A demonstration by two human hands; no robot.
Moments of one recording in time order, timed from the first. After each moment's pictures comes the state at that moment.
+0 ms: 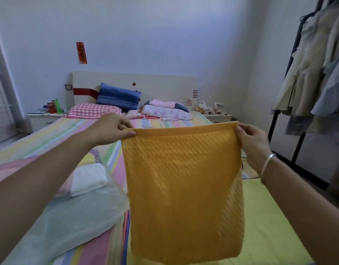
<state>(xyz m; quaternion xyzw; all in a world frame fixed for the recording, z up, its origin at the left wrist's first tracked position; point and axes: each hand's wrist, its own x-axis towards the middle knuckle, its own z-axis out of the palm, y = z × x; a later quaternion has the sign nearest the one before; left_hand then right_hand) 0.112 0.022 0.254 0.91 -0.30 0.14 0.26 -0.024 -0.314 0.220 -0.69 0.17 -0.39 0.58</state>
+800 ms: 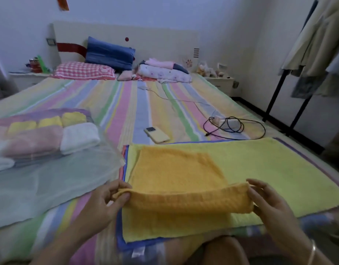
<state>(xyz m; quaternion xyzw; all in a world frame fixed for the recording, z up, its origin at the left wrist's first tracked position) -0.005 0.046 -0.005 0.77 -0.30 0.01 0.56 -0.162 -0.304 0.014 -0.67 0.17 -0.21 0.69</state>
